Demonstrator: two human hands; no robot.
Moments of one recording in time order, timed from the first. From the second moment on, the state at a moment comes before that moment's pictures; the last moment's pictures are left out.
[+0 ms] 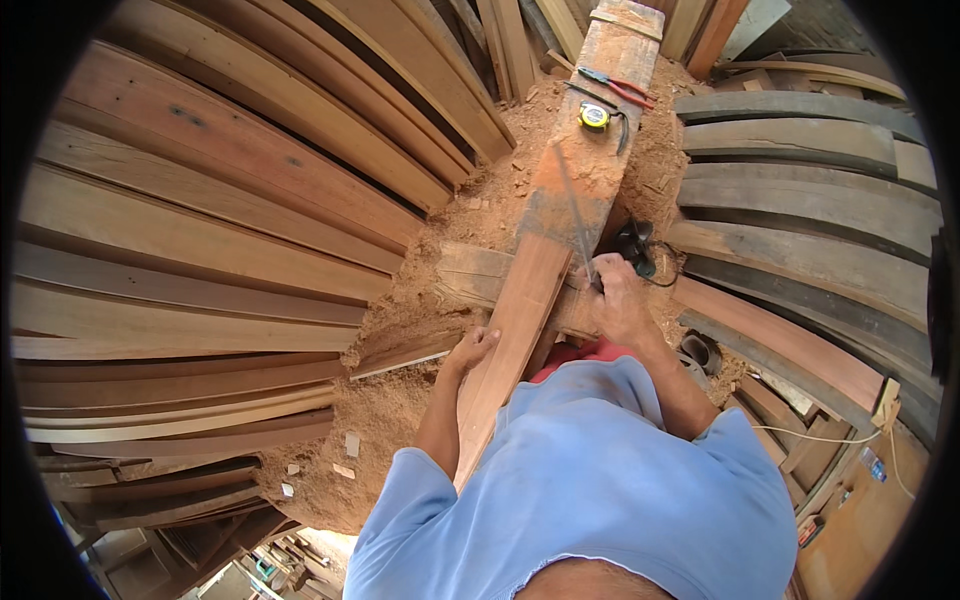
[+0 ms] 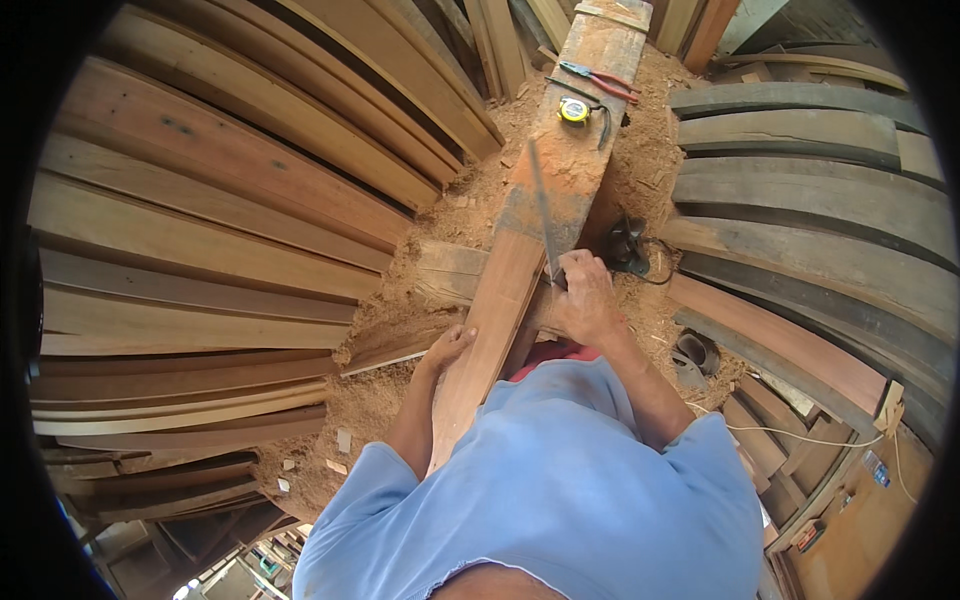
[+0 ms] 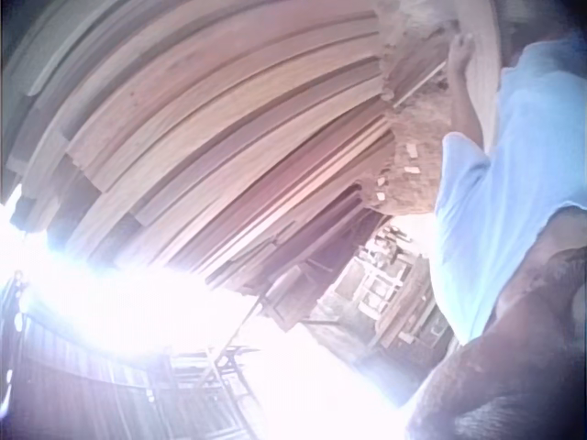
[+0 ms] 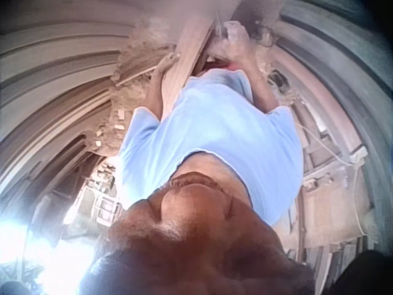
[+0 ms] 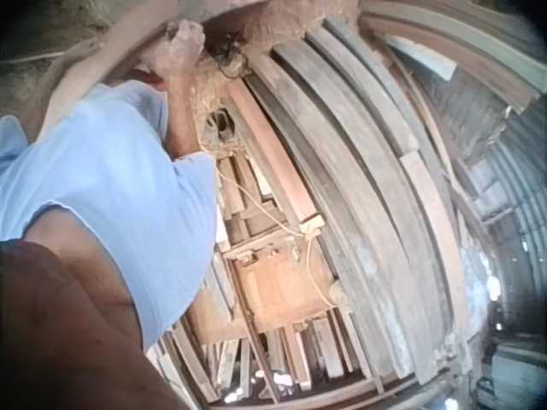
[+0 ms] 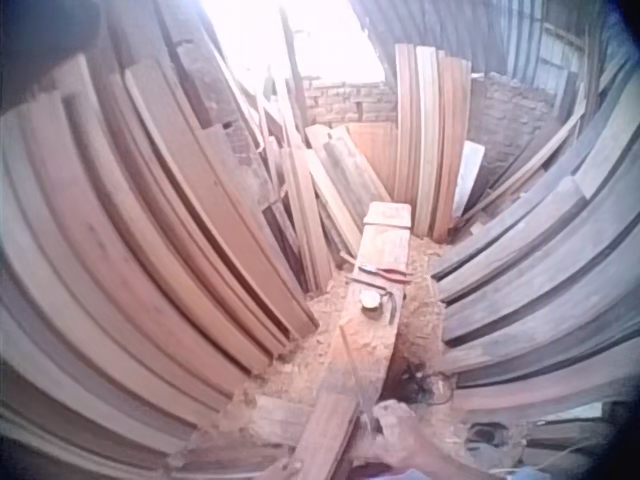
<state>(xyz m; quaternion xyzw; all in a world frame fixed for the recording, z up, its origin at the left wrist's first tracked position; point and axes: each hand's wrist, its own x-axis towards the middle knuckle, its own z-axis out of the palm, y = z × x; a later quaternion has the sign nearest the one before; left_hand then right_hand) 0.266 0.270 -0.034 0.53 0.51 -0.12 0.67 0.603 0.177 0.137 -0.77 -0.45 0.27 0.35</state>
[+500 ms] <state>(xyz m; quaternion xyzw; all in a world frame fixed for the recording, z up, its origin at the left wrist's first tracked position) 0.317 0.210 0.082 0.73 0.59 -0.05 0.35 0.635 0.184 0.054 -0.74 -0.24 0.42 0.48</state>
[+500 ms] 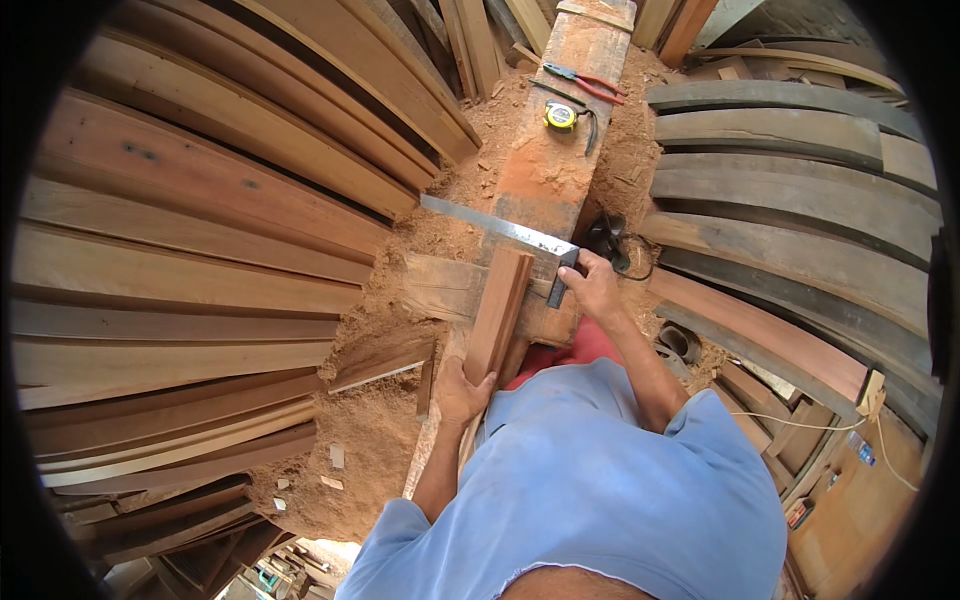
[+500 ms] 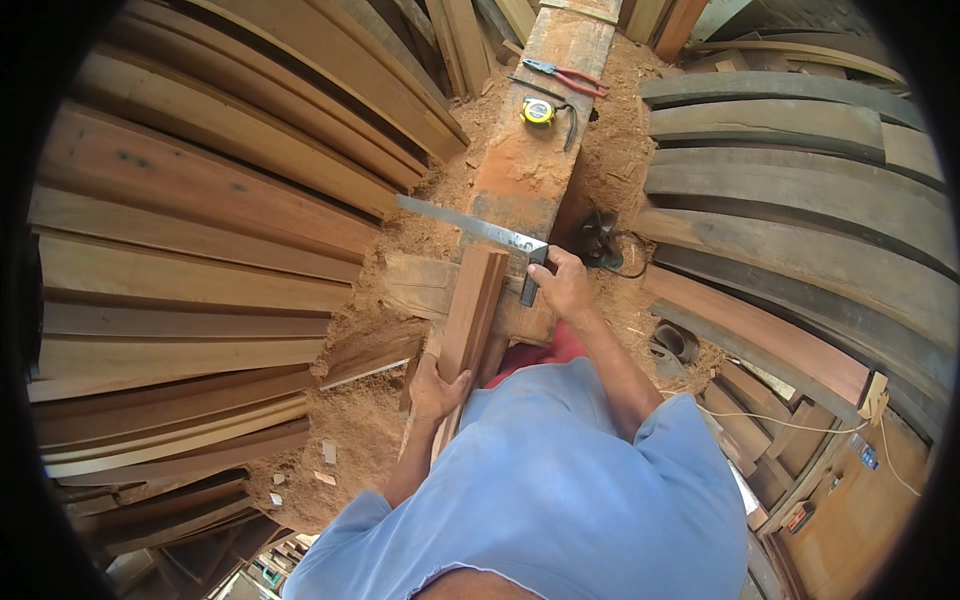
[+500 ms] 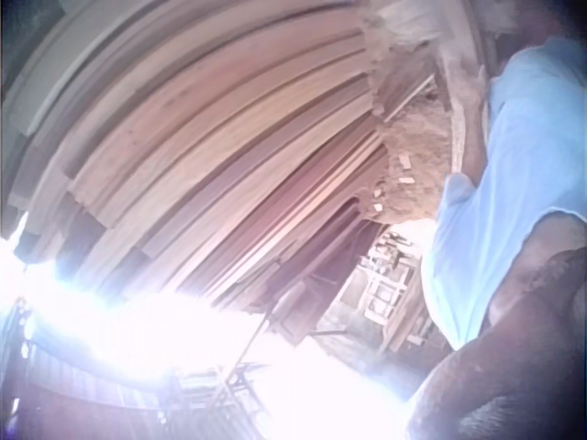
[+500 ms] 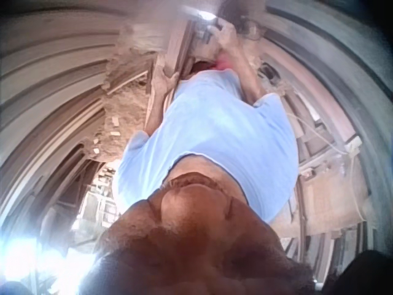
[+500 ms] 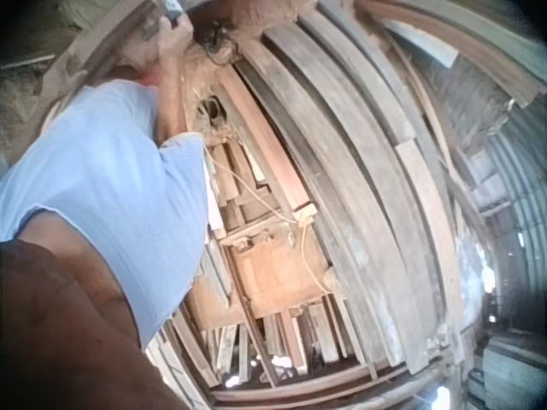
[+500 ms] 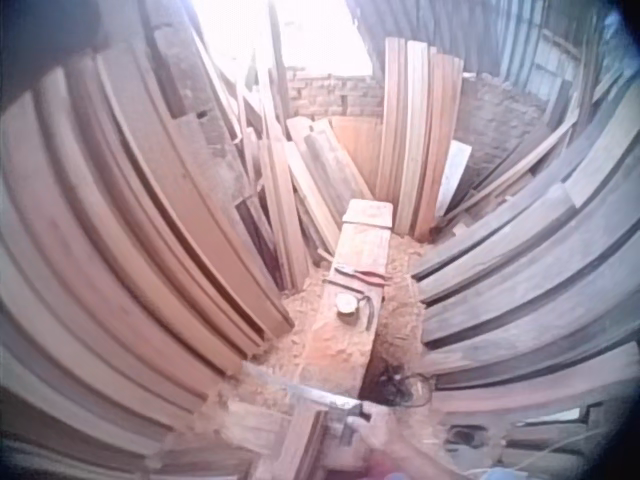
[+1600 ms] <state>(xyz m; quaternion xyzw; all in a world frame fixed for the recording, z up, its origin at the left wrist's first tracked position) 0.333 0.189 0.066 0.78 0.55 -0.06 0.29 0.611 0.205 -0.019 -0.66 -0.10 0.57 0.47</state>
